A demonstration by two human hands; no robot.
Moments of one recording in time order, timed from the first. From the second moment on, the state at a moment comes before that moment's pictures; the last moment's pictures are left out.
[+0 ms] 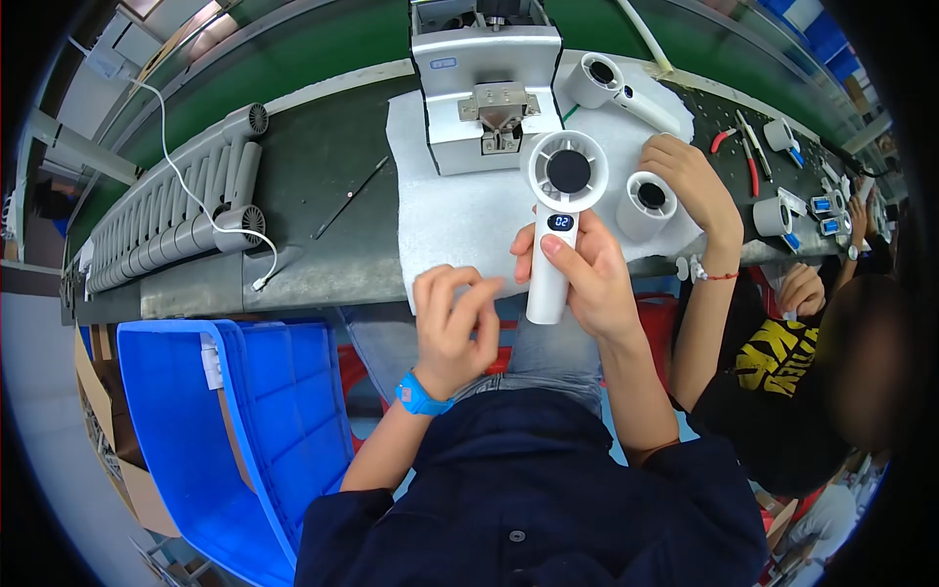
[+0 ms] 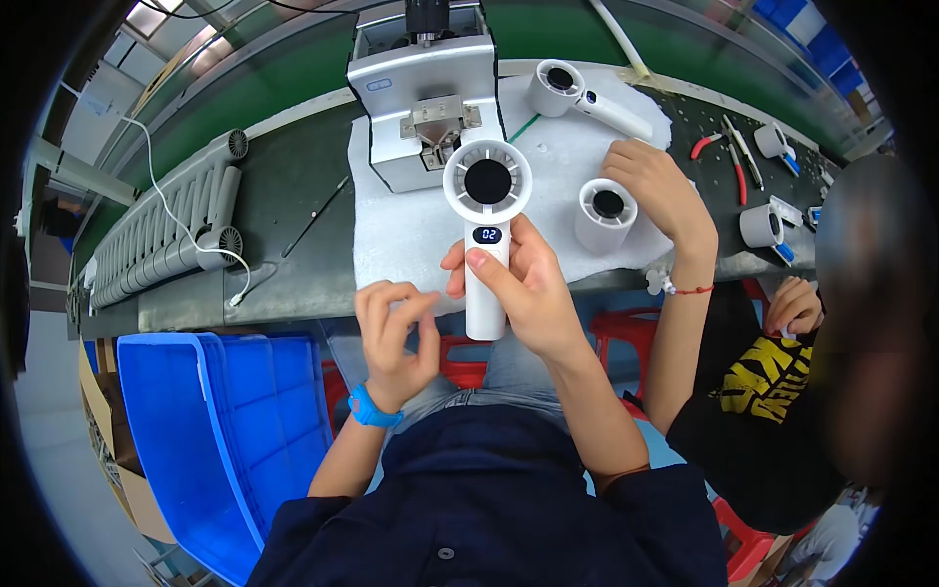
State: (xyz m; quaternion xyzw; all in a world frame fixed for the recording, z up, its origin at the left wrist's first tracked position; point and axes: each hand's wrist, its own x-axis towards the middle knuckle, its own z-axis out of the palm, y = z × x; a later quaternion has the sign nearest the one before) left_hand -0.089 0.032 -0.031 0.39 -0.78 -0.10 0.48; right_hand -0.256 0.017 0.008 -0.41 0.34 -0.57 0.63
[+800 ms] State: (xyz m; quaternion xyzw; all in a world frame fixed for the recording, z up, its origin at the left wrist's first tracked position) left_hand -0.078 0.018 -0.031 0.48 -0.72 -0.19 0.47; right_hand -0.340 -0.040 0.045 0.03 0.02 -0.82 0.57
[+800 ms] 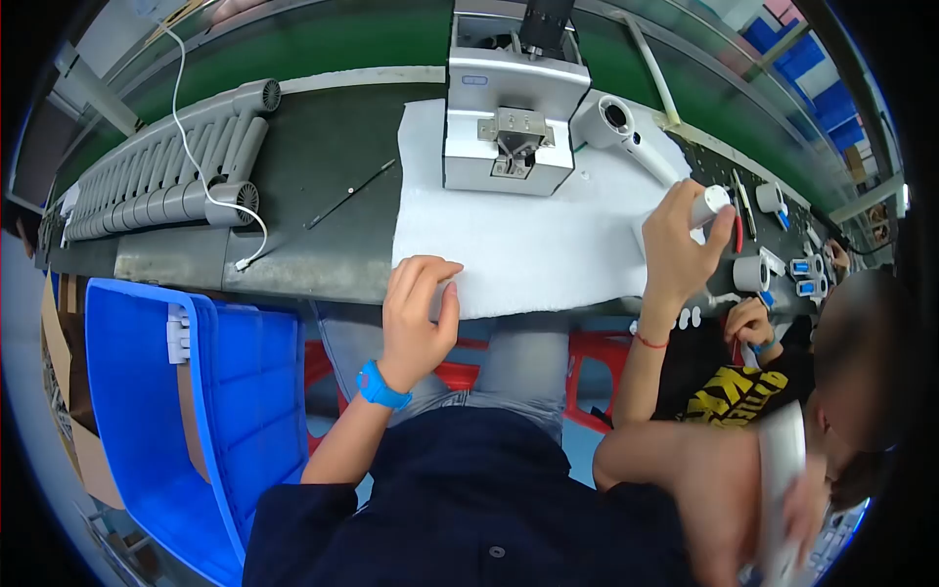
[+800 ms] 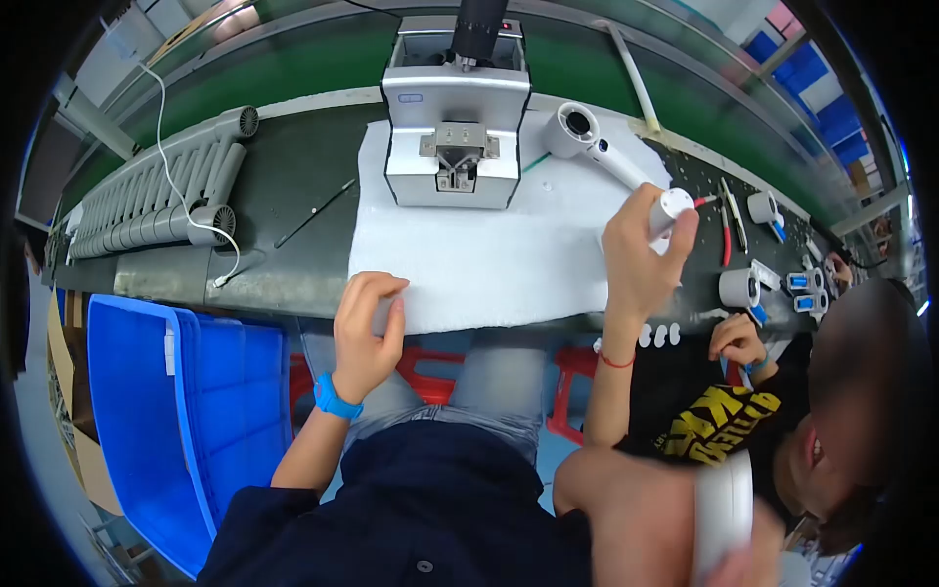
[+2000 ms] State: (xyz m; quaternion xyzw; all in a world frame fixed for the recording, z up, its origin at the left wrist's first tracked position) left_hand -0.081 0.019 -0.031 0.47 -0.76 -0.15 0.43; right_hand -0.303 0.080 0.121 -0.39 0.22 -0.85 0.27
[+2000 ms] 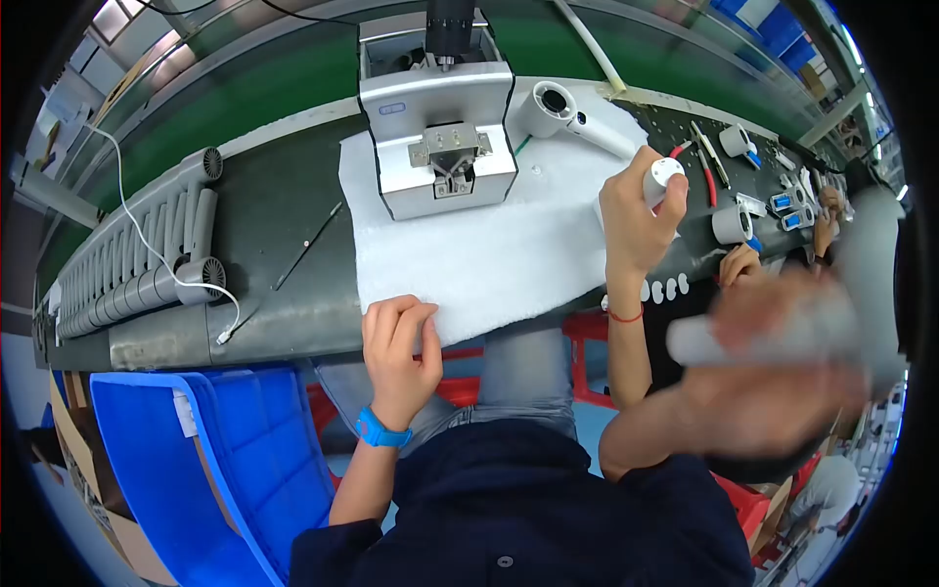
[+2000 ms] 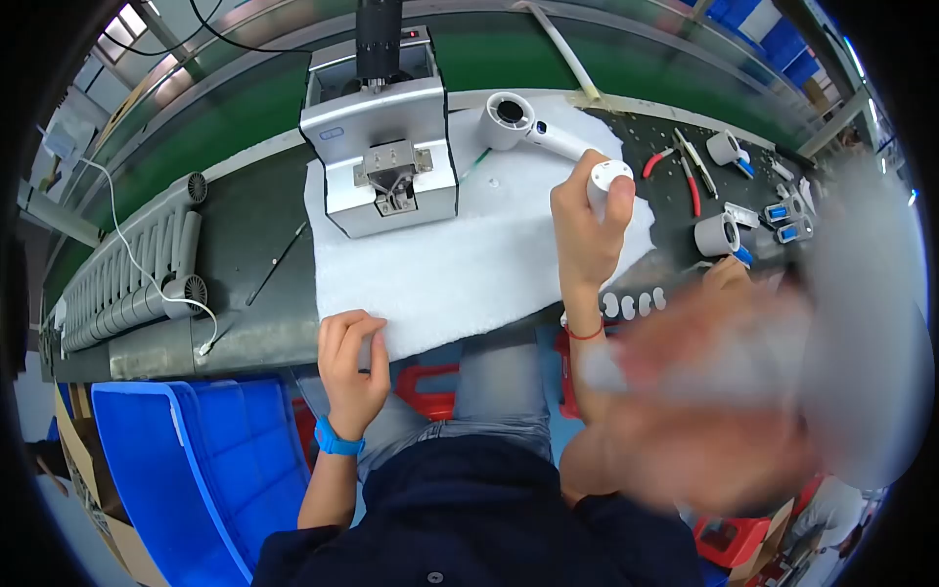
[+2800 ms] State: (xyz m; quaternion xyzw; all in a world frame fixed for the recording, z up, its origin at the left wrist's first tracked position) left_hand -0.058 -0.039 0.020 0.24 -0.80 -0.31 0.46; right_hand -0.242 0.013 0.022 -0.38 0.28 -0.44 0.76
